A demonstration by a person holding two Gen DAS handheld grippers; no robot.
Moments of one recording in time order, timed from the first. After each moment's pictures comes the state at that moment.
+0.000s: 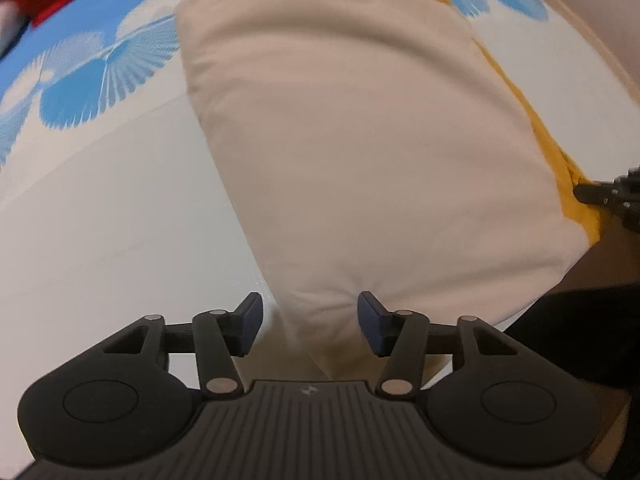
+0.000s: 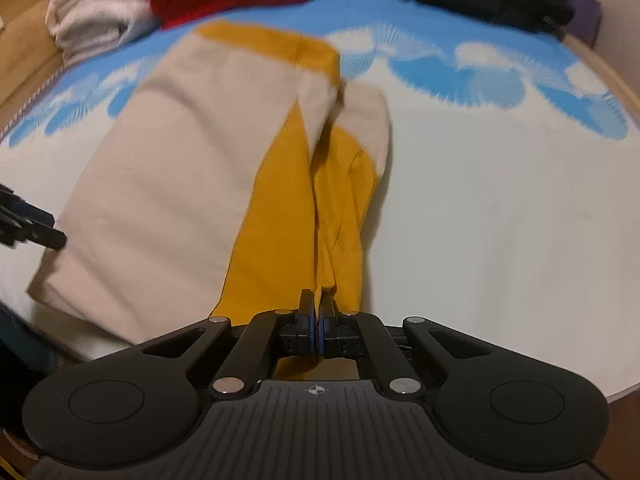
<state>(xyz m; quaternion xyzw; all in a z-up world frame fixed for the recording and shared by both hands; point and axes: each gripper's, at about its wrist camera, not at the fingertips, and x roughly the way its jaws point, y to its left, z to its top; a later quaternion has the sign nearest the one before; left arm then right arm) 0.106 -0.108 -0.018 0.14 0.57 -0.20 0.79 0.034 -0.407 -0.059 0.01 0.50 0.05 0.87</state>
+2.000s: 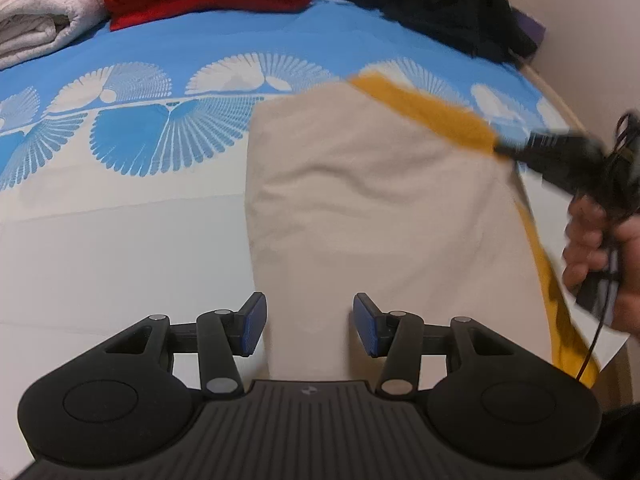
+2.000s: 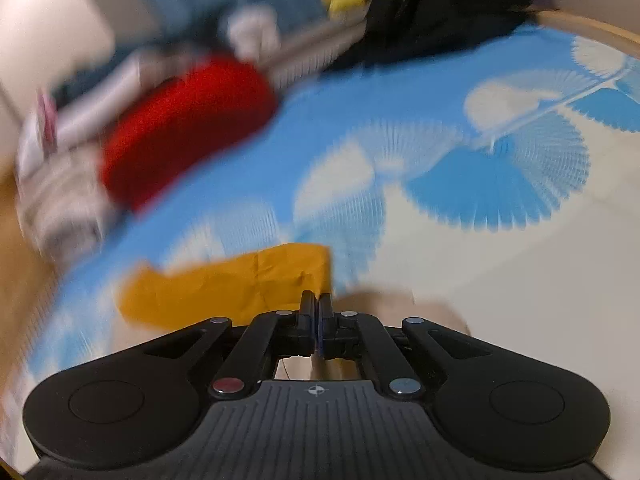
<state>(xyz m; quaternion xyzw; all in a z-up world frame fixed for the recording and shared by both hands) 0.163 -0.085 0.021 -0.02 0.49 -0.12 0.86 0.247 -0.442 -0.060 0.26 0.33 0.01 0.91</state>
